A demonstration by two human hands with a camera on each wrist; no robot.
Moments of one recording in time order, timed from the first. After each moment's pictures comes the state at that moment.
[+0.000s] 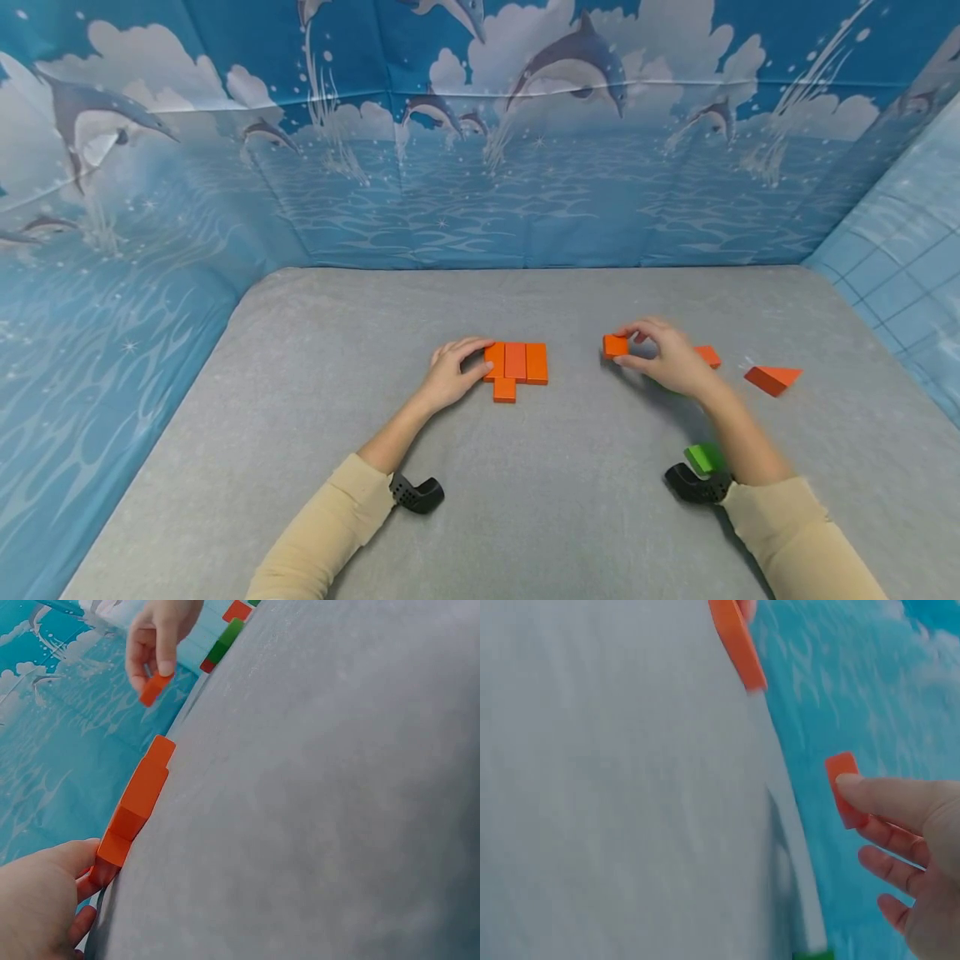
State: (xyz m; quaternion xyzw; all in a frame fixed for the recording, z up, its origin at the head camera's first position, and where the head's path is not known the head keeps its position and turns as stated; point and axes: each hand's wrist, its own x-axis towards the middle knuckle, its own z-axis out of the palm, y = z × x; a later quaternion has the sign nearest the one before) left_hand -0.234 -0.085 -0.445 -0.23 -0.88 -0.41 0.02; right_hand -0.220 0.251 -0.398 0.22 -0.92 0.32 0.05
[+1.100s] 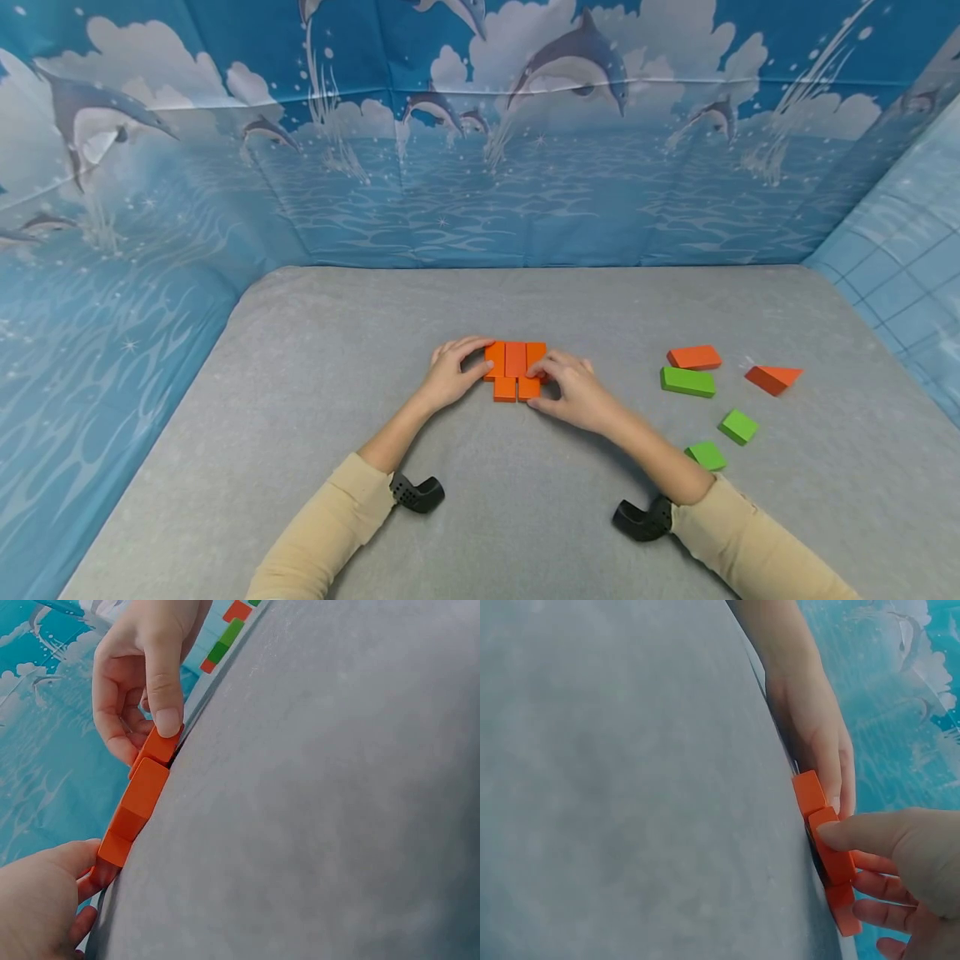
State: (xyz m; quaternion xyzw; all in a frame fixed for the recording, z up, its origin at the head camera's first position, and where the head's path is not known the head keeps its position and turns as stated) left_hand -0.234 -0.086 -0.445 -0.23 -0.88 -0.41 0.01; right_hand -0.190 0.140 -0.415 0.28 -0.92 0.28 0.05
